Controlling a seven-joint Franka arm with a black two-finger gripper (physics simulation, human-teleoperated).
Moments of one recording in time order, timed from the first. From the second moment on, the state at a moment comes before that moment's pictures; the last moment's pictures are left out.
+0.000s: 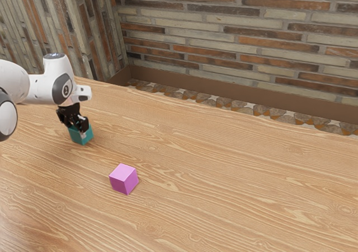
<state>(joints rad) 0.33 0.65 0.12 -1.55 0.00 2.23 0.46</state>
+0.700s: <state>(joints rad) 0.34 0.25 -0.14 -1.89 0.02 2.09 0.33</state>
